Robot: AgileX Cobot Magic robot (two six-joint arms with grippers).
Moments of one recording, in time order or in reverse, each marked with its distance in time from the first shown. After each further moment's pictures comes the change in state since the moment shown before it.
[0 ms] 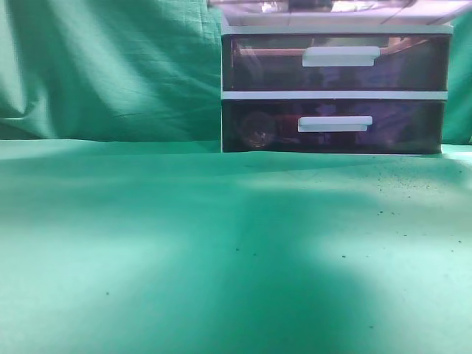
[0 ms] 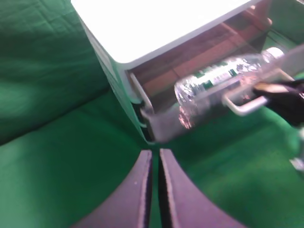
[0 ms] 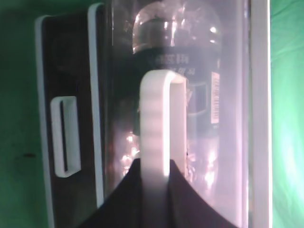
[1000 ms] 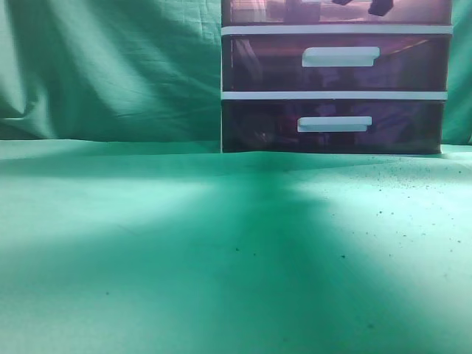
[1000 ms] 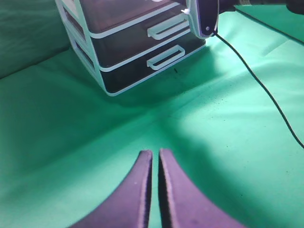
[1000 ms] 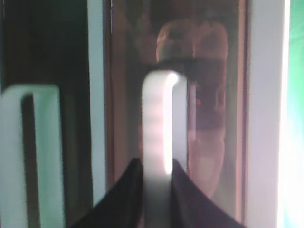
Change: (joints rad) left arm 0.000 -0.498 0.657 -0.152 -0.162 -0.010; right arm -0.176 0.334 -0.392 -0.025 -0.203 -0.072
